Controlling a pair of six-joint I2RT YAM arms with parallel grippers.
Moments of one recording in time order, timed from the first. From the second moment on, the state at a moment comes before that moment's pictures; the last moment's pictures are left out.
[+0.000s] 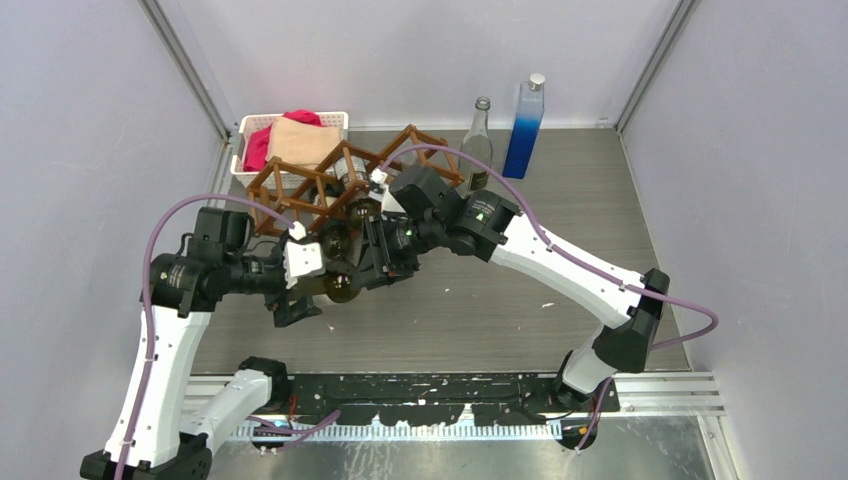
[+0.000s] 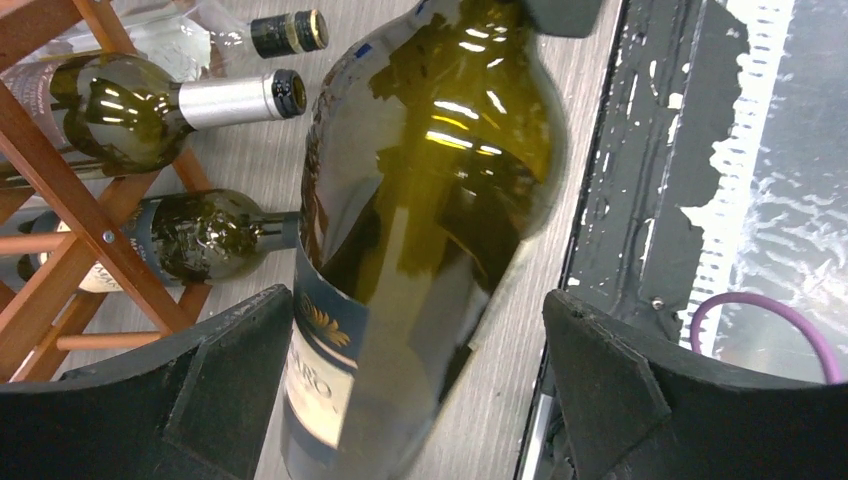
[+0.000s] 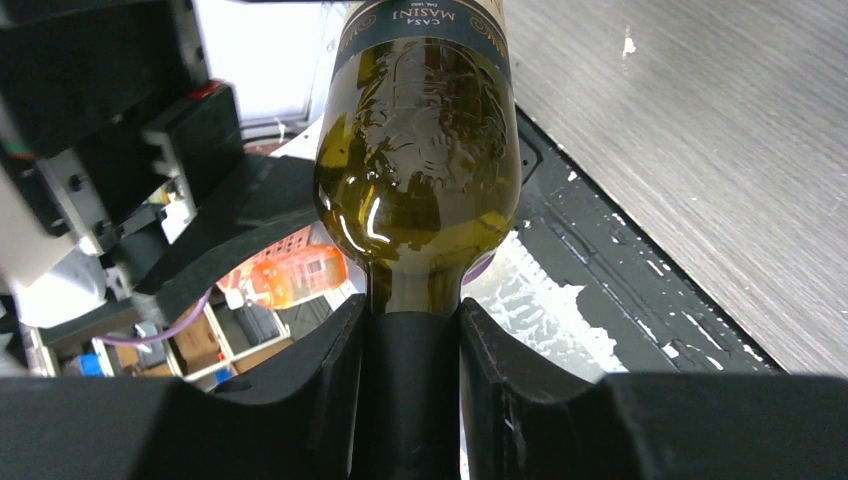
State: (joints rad) left arm -0.20 0.88 1.25 -1.36 0.74 0.99; right arm 1.02 1.57 1.70 -0.82 -0.44 0.84
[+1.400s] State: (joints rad) left arm -0.21 0.76 1.10 -0.91 0.67 0.60; right arm 0.97 1.49 1.75 -0.48 -0.25 0.76
